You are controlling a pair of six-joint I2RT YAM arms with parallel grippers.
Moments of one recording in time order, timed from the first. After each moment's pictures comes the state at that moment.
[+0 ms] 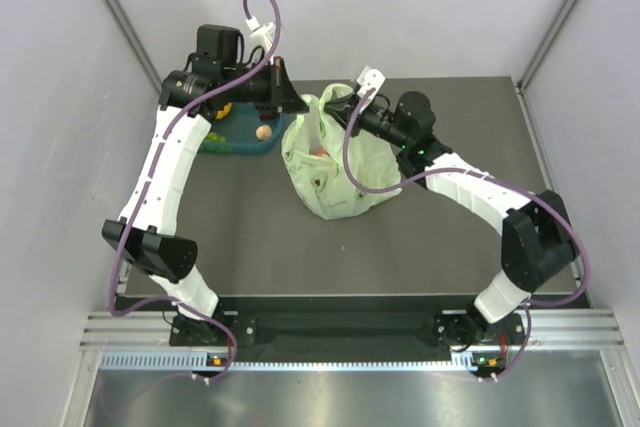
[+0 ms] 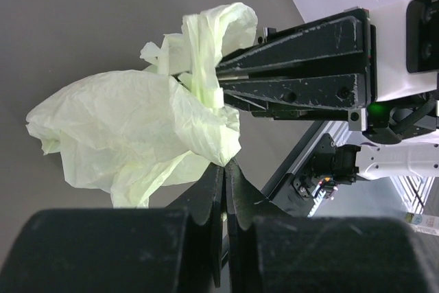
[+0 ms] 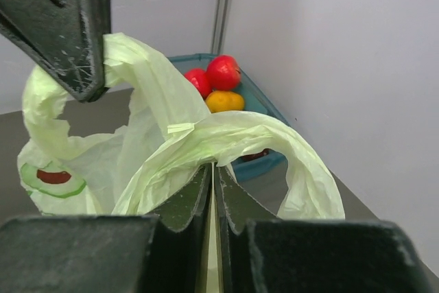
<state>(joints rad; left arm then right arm) -0.30 1.68 2.05 -0.96 0.68 -0.26 0.57 1.60 1.20 0.55 -0.49 -0.11</state>
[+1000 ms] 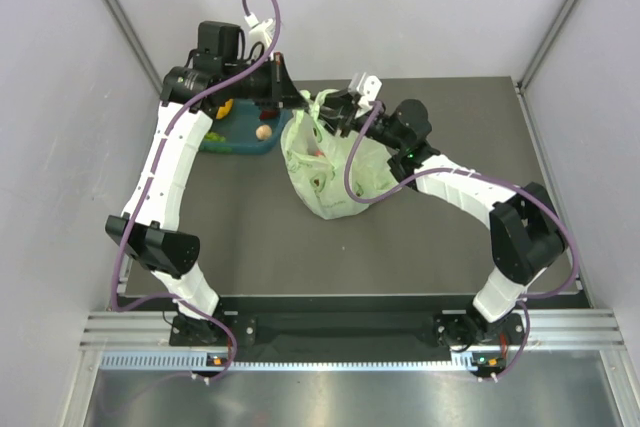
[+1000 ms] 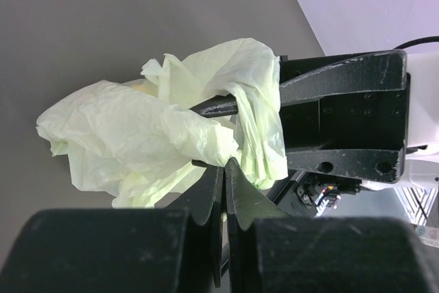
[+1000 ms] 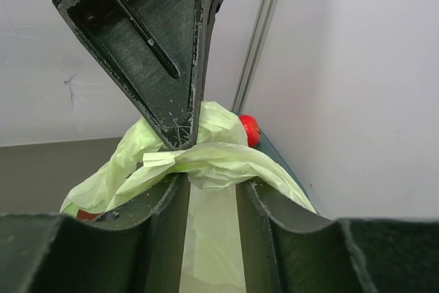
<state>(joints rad) -0.30 1.71 2.10 -0.97 0.64 -0.27 0.61 1.68 1.21 0.82 -0.58 -0.06</state>
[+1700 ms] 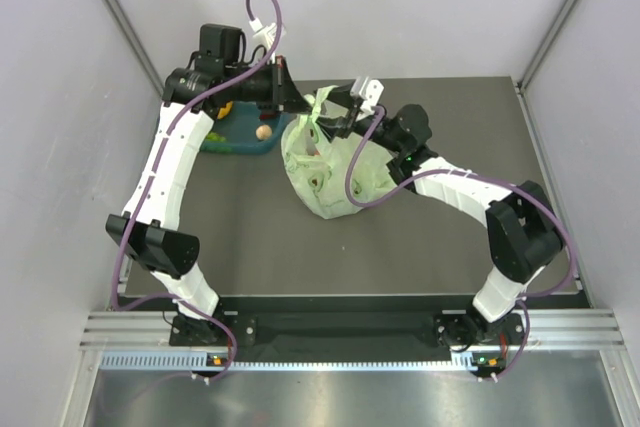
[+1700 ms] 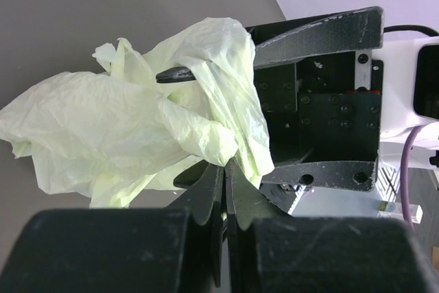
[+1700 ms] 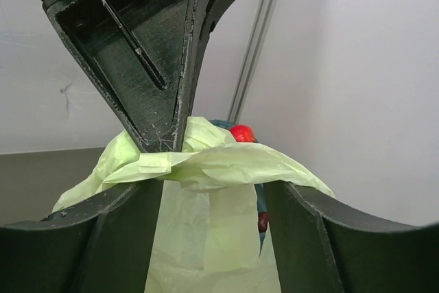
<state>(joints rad) -0.30 1.71 2.07 -0.96 0.75 -0.29 0.61 1.68 1.17 0.92 -0.57 -0.05</state>
